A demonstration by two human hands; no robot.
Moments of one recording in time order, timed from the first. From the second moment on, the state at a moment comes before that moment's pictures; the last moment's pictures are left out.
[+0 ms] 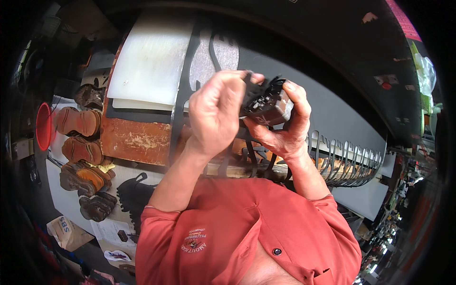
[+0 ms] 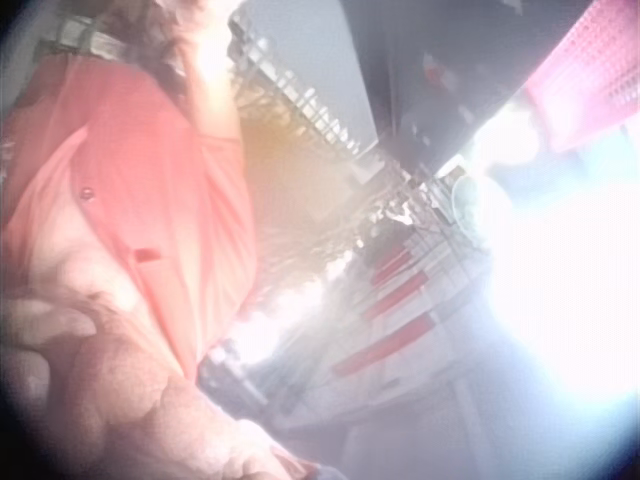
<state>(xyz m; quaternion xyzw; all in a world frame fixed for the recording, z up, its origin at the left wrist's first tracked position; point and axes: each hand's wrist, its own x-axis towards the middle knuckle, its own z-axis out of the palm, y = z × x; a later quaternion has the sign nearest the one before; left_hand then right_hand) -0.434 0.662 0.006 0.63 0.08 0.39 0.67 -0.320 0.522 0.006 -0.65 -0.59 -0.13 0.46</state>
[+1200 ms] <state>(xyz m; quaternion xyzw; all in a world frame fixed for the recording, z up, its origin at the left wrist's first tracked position) -0.804 0.768 -0.095 0.45 0.45 0.16 0.75 -0.299 0.508 0.018 -0.62 -0.58 0.02 0.53</state>
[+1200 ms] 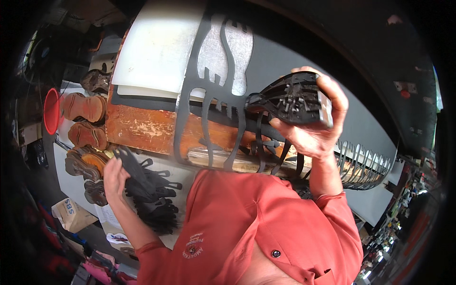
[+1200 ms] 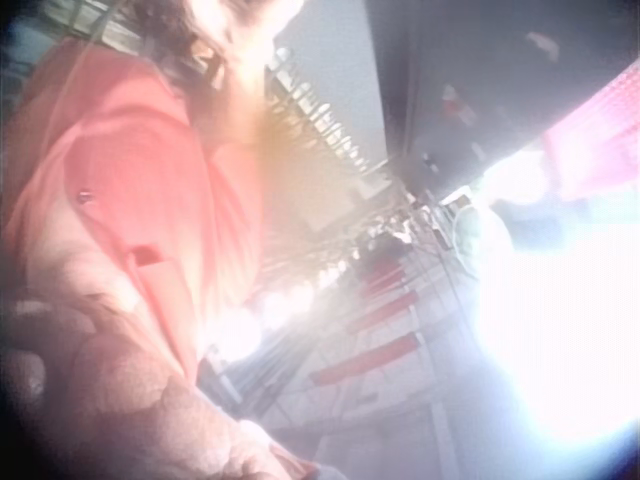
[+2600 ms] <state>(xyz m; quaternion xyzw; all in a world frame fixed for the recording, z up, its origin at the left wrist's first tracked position) -0.439 0.675 -0.071 0.93 0.09 0.25 0.25 -0.275 0.504 -0.056 -0.79 -0.54 0.01 0.28</state>
